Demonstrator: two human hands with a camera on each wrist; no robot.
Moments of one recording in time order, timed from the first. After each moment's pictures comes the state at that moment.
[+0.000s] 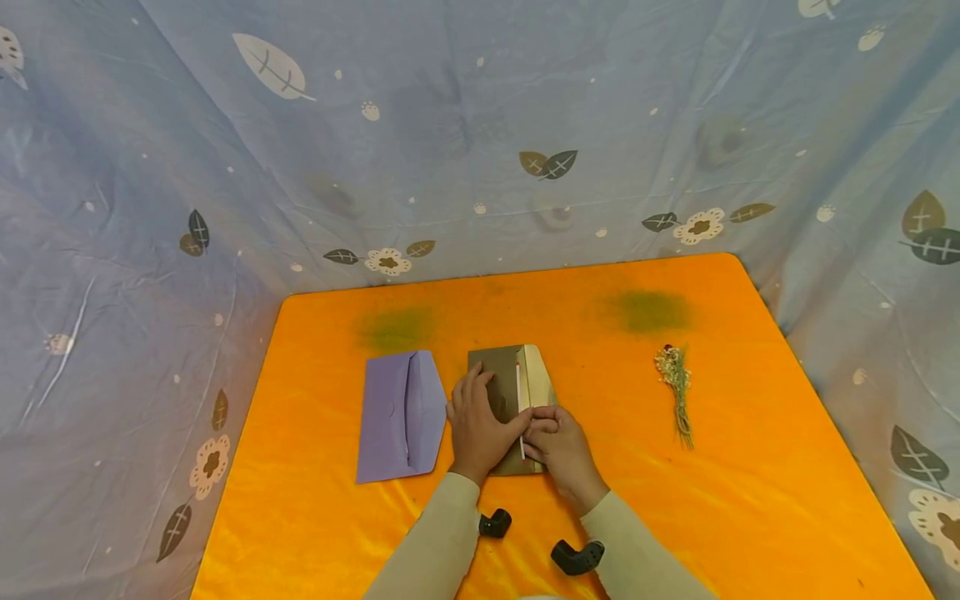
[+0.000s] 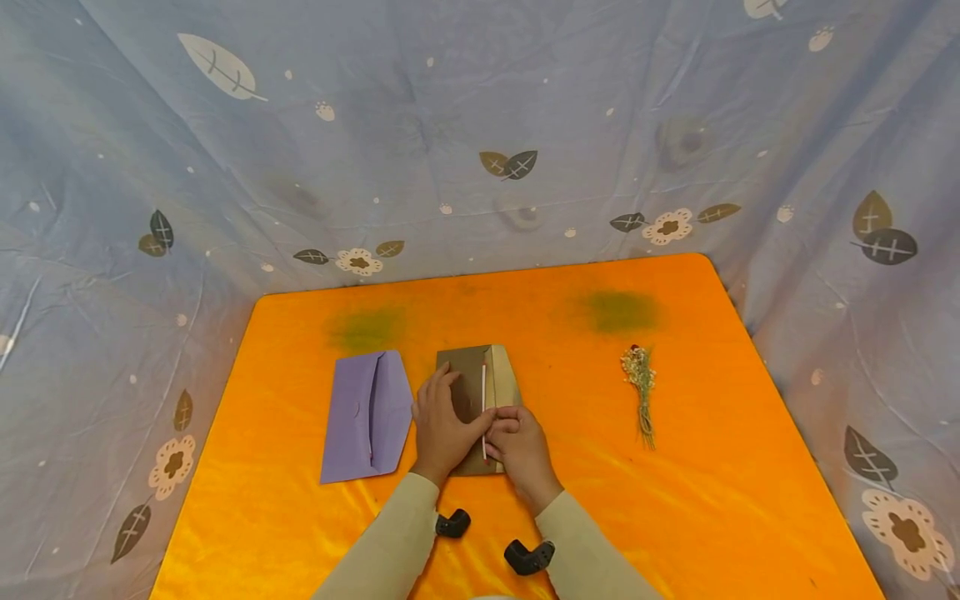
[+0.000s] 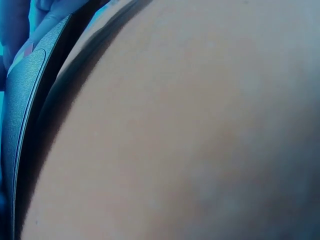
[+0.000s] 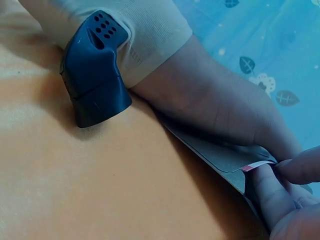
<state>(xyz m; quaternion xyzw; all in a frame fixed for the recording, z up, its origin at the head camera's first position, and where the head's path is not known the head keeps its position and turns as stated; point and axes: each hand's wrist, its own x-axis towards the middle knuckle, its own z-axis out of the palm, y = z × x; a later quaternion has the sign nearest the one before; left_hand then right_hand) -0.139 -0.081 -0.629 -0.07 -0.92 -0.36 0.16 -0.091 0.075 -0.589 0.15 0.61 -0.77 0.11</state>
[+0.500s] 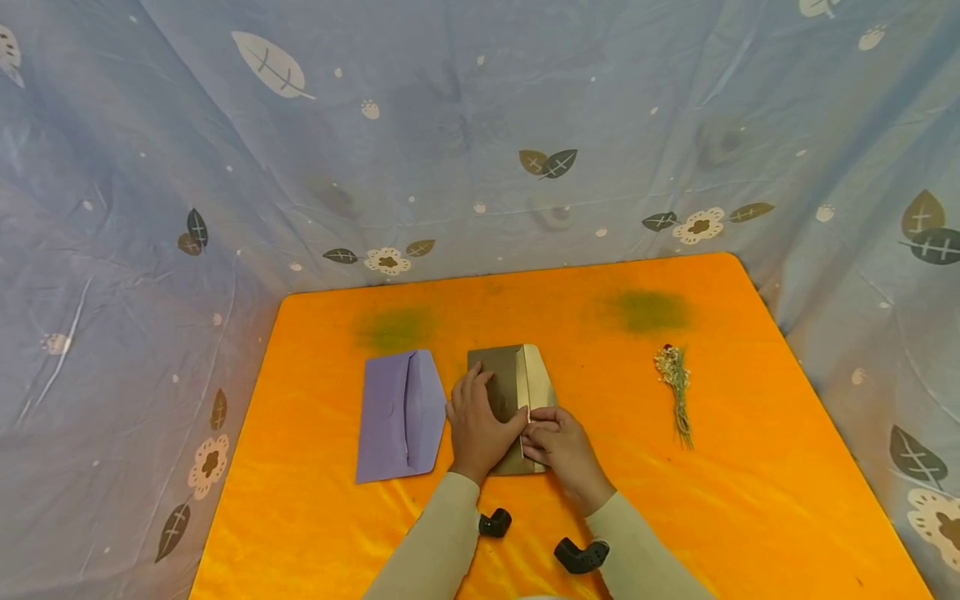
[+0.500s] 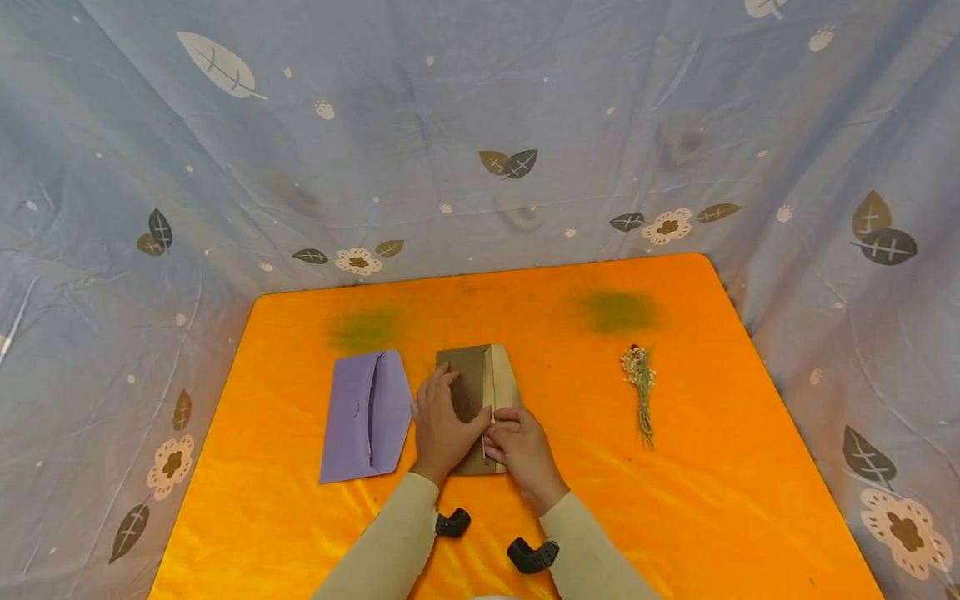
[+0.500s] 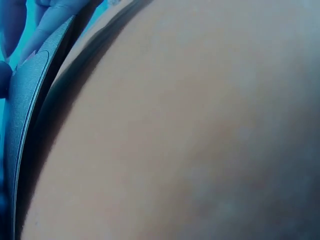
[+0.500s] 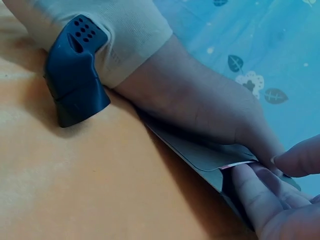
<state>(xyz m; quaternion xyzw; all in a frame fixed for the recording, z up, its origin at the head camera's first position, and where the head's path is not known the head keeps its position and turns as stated) -0.141 -0.081 -0.634 -0.07 -0.92 -0.35 0.15 -0.089 0.081 -0.581 0.14 0.60 -0.78 0.14</state>
